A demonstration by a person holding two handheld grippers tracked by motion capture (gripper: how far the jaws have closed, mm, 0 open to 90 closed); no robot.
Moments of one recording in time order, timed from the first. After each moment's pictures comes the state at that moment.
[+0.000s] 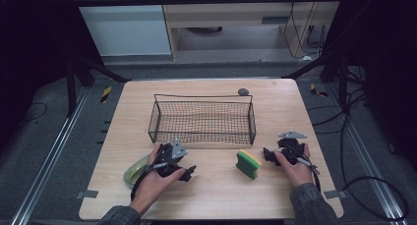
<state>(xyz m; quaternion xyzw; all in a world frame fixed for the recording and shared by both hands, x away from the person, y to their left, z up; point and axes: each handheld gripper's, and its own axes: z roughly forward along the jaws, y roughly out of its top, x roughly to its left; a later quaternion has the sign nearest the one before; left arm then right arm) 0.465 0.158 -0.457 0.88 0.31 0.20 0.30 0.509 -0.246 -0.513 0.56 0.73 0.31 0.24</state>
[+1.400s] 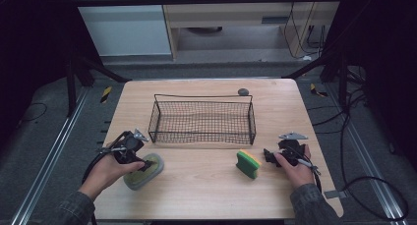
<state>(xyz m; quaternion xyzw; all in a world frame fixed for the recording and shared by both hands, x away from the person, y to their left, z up) 0.483 0.255 -0.412 0.91 0.37 0.12 0.16 0.505 -0.248 -0.513 0.55 0.74 0.31 0.24</state>
